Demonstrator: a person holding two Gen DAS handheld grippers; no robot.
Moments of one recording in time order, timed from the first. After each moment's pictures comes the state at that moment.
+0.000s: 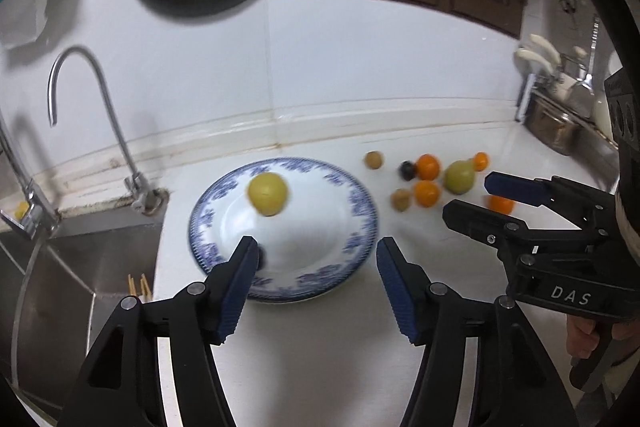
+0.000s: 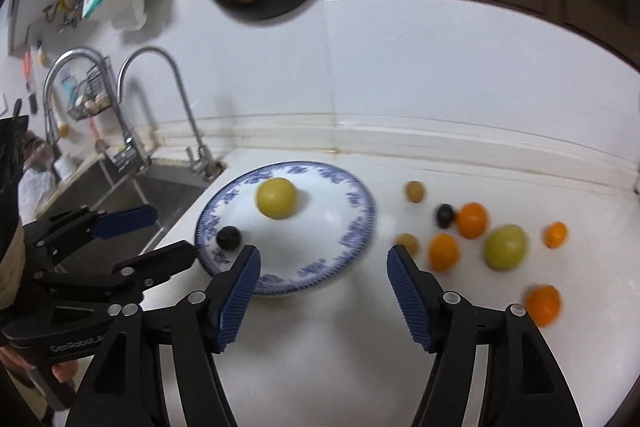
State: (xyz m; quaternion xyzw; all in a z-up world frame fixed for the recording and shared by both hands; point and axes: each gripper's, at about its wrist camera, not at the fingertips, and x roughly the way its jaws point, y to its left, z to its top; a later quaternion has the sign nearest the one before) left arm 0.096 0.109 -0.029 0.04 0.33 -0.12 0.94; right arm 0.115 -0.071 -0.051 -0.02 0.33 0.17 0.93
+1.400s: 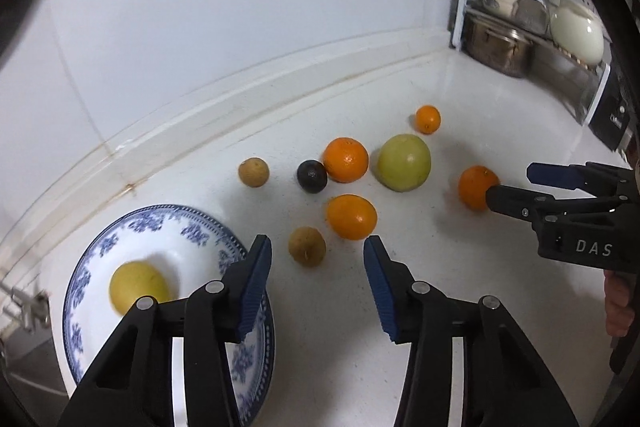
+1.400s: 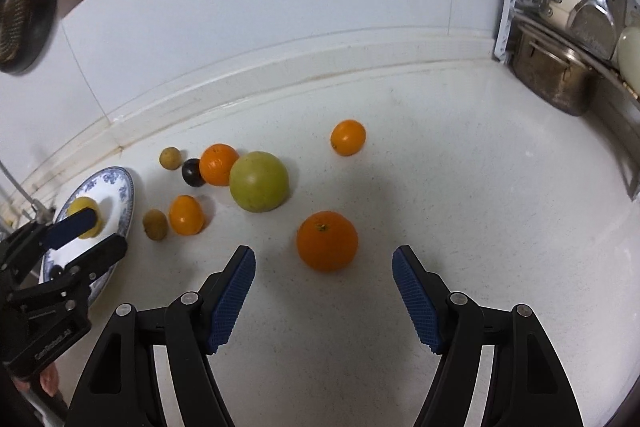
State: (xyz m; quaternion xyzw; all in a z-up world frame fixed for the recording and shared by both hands) left arm 0.216 -0.011 -0.085 0.15 0.39 -0.27 0.87; right arm 0.155 -0.207 -0.101 0.08 0.44 -0.10 0.89
